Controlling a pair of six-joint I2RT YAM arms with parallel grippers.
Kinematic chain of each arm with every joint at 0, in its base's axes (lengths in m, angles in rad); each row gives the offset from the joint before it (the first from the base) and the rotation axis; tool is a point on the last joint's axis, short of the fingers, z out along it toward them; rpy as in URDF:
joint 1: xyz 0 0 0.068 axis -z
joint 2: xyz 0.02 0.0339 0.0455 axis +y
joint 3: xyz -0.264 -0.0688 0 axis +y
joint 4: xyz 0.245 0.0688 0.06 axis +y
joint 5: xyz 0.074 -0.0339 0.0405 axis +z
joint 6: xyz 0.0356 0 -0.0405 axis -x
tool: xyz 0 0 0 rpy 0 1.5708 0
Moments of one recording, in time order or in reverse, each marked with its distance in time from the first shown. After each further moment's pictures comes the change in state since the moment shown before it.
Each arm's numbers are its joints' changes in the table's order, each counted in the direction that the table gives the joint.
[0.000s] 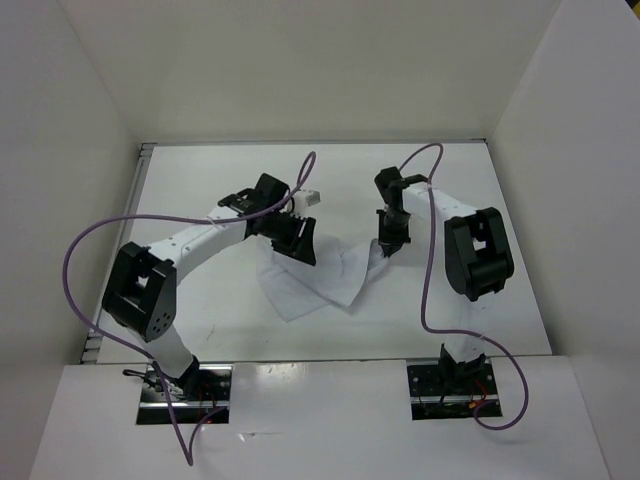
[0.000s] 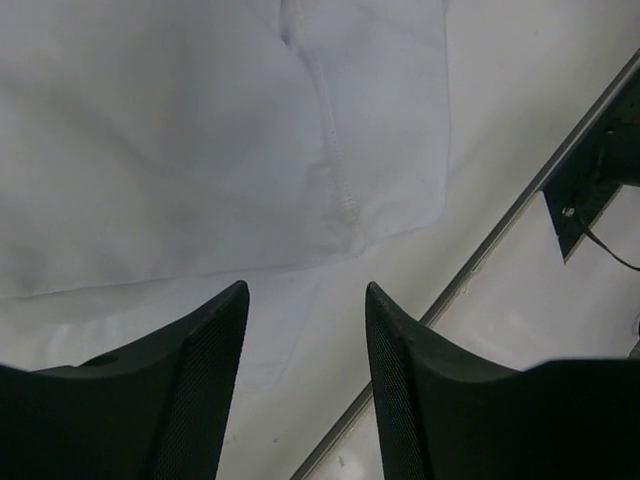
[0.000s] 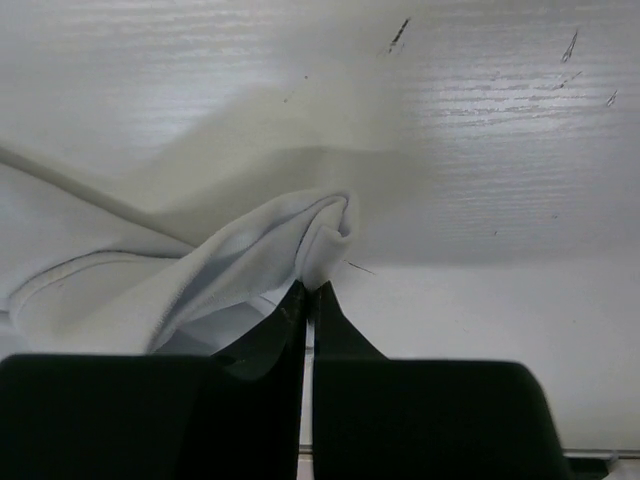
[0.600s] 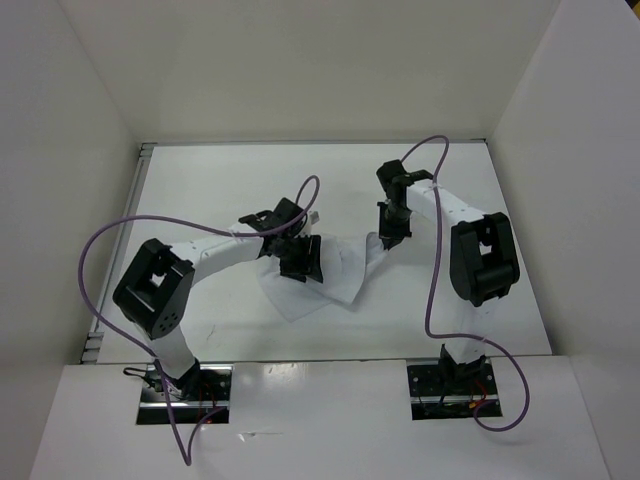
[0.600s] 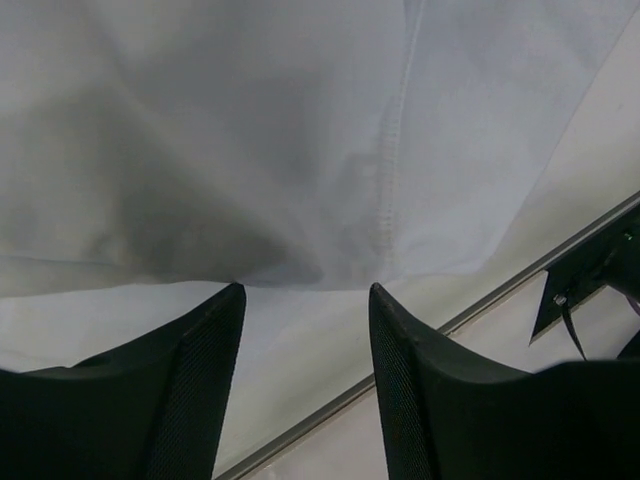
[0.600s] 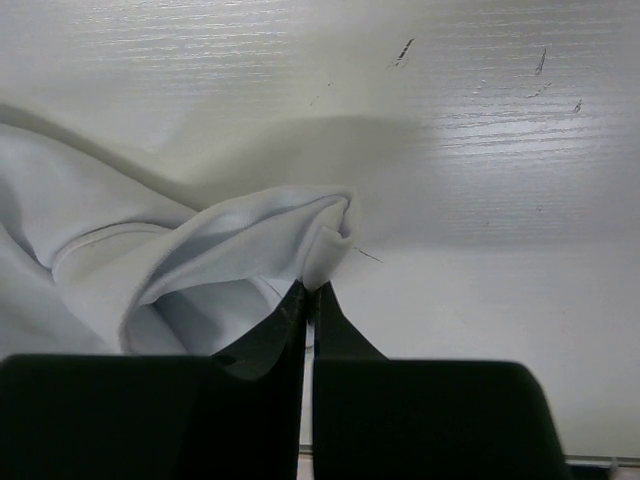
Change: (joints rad) left arm 0.127 0.054 0.121 -0.101 0.221 0.417; right arm 0.000 -0.052 -0.034 0.003 -0.005 0.000
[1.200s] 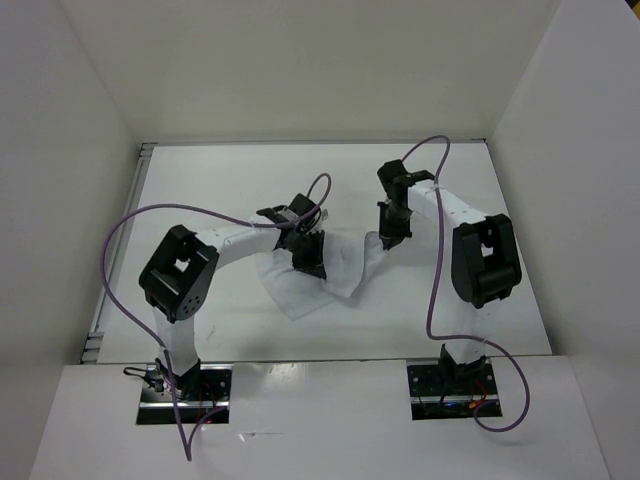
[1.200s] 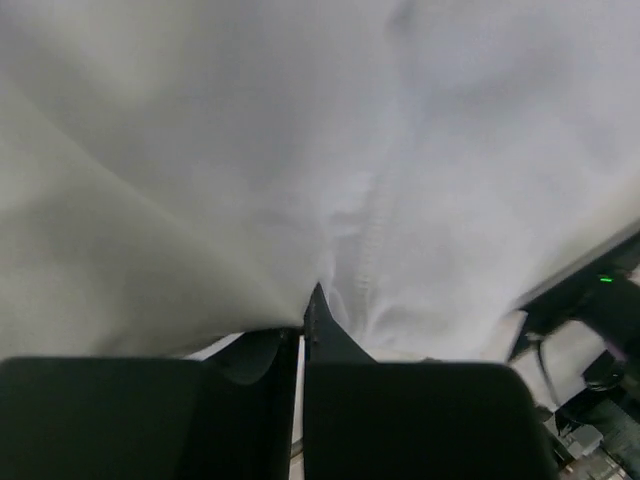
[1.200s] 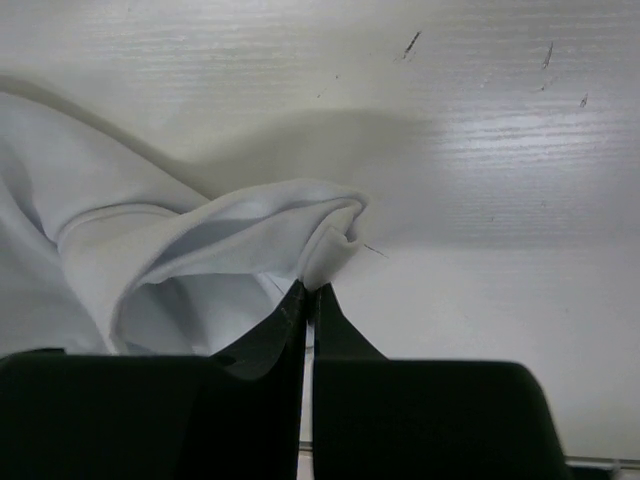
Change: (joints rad) left arm 0.029 0.180 -0.097 -0.004 -0.004 0.076; right arm 0.000 -0.010 0.003 -0.001 0.015 0.003
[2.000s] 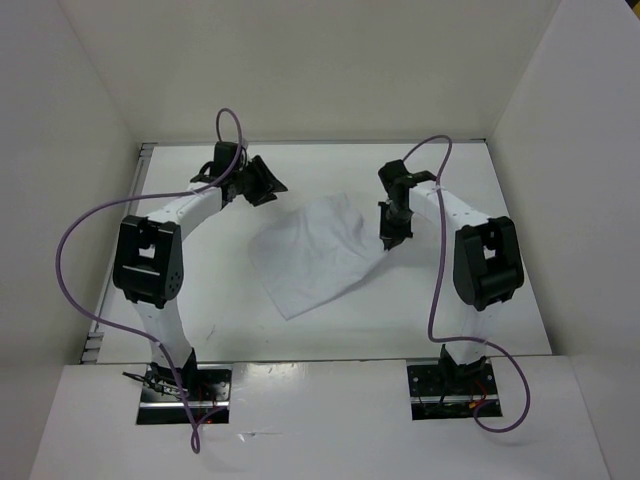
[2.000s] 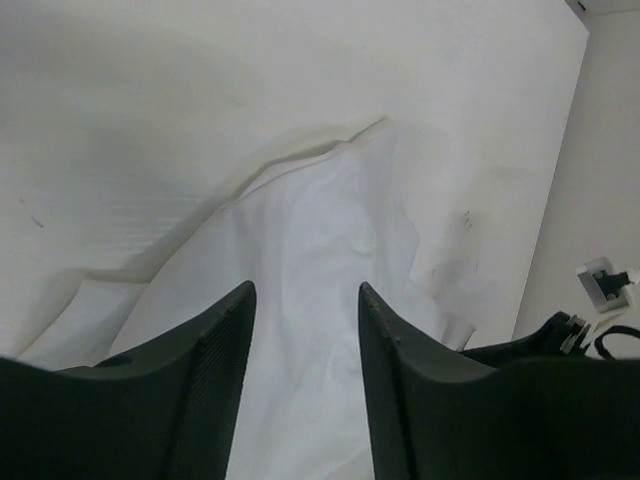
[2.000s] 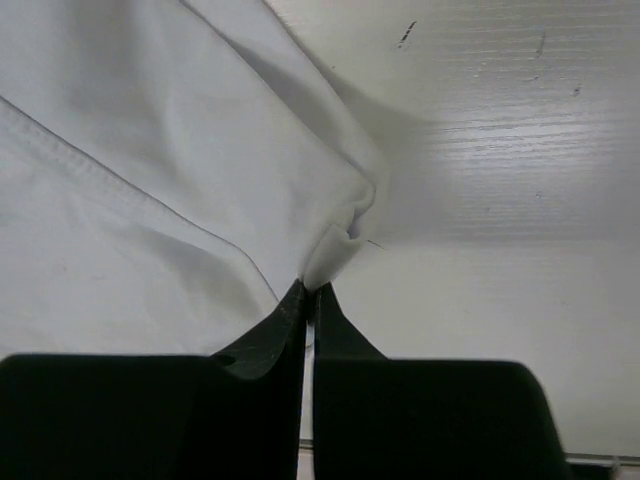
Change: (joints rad) left arm -0.443 0.006 -0.171 -0.303 -0.008 0.196; right arm -0.005 -0.027 0.021 -0.003 0.002 -0.001
